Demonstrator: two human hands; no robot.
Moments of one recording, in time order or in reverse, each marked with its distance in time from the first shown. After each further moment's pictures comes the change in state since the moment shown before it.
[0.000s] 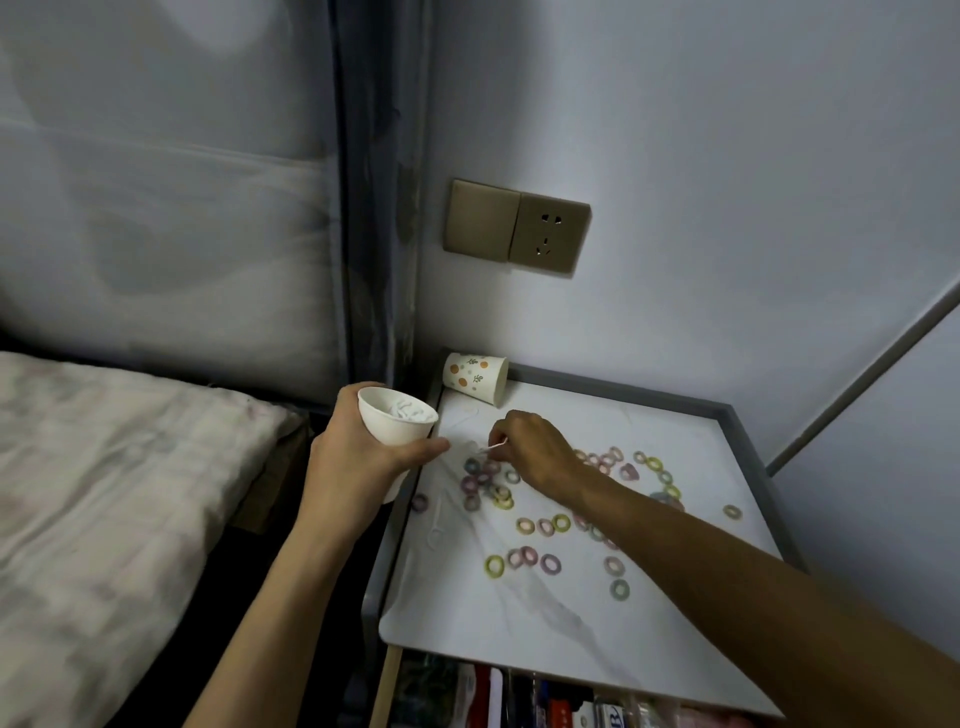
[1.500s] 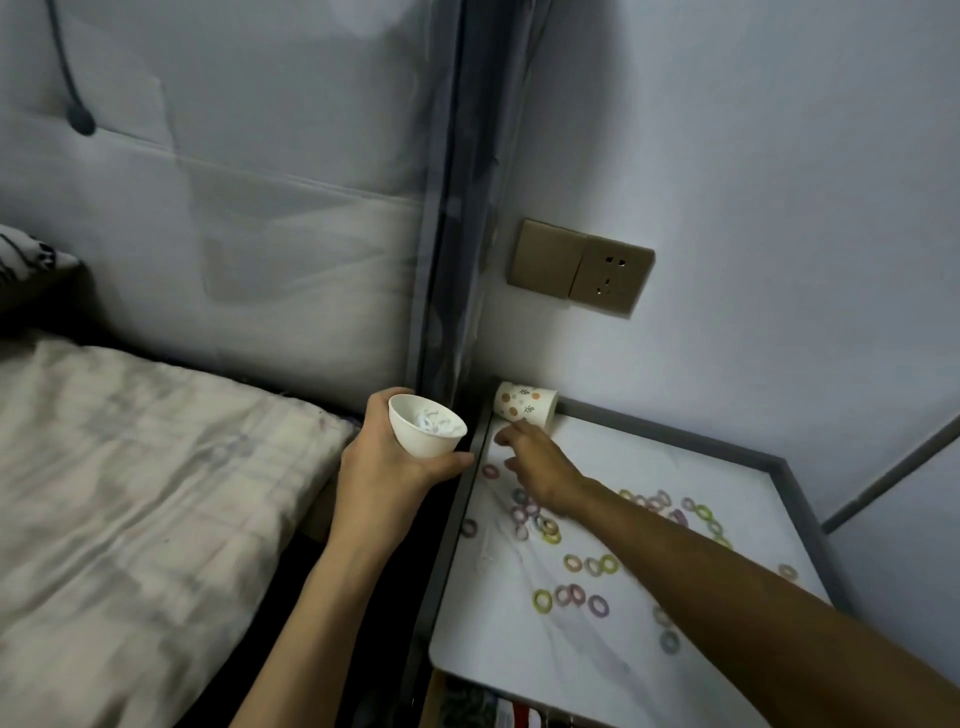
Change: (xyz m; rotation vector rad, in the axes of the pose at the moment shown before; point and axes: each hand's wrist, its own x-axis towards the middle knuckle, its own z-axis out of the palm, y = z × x) left_hand 0.003 0.006 -0.030 -0.039 0.077 0.018; right_hand 0.038 -0.039 0.009 -0.002 -0.064 -0.093
